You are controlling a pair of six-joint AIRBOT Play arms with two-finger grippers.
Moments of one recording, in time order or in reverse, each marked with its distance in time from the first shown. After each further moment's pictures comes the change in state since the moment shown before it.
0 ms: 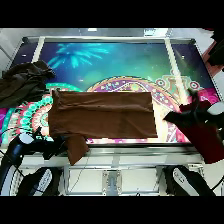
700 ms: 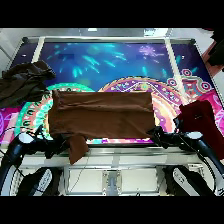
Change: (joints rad) left arm 0.000 0.000 -0.001 -0.074 0.002 0.074; right arm 0.000 0.001 -0.497 0.418 -0.393 0.082
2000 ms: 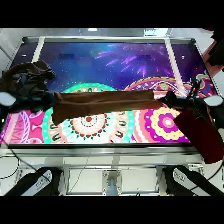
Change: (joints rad) left arm -0.100 -0.291 0.682 0.047 0.144 0.172; right arm 0.064 -0.166 0.647 -0.063 0.055 -0.114
